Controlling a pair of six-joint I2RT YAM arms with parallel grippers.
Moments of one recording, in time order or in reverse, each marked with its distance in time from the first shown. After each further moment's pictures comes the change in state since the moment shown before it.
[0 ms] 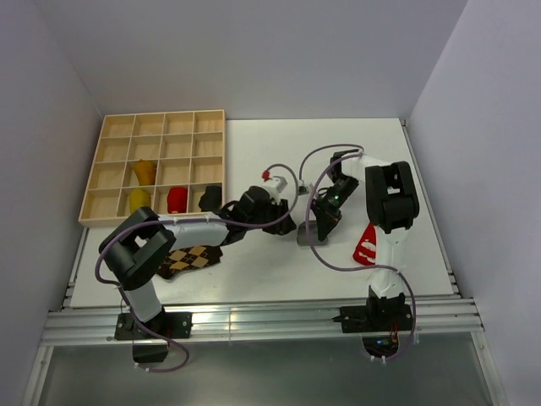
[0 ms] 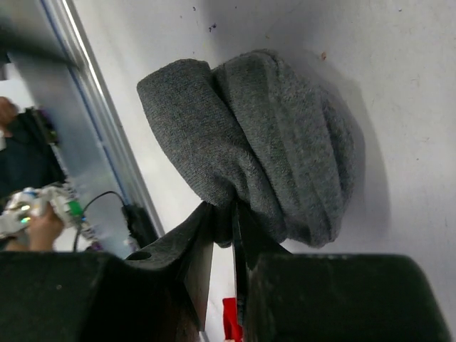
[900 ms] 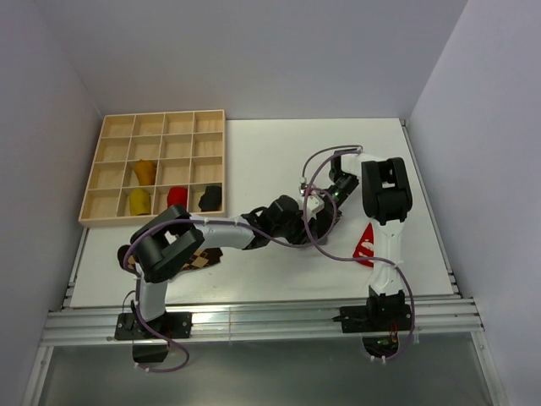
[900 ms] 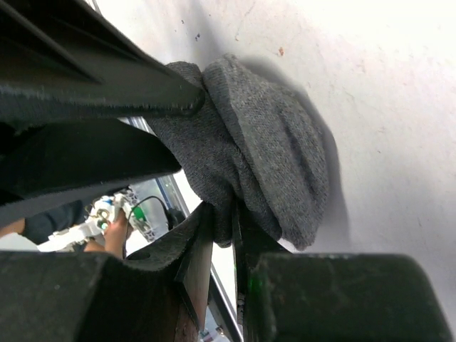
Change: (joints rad) left arm -0.168 0.184 0.192 -0.040 -0.089 0.462; right arm -0.035 0.158 0.130 -0.129 -0.047 0.082
